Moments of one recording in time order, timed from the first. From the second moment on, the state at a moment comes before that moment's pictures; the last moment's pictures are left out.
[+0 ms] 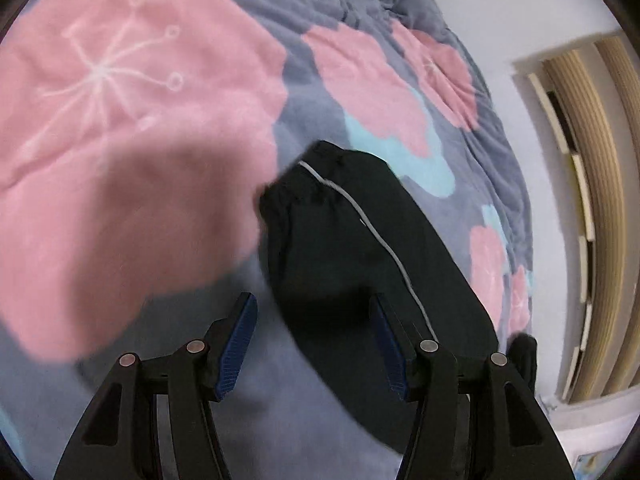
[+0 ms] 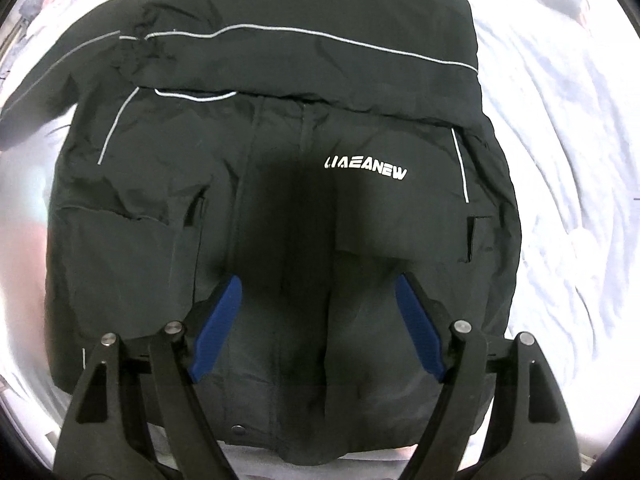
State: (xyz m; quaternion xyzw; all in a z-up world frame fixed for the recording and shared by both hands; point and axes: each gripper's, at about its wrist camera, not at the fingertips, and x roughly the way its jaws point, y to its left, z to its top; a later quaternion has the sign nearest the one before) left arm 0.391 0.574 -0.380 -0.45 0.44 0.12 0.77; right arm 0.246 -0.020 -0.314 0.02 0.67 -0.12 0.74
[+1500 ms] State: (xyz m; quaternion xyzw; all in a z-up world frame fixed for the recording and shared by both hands) left arm 0.368 -0.019 -0.292 -0.05 0.48 -0.30 0.82; right arm 0.236 -0.125 -0.332 0.10 0.65 -0.07 0.75
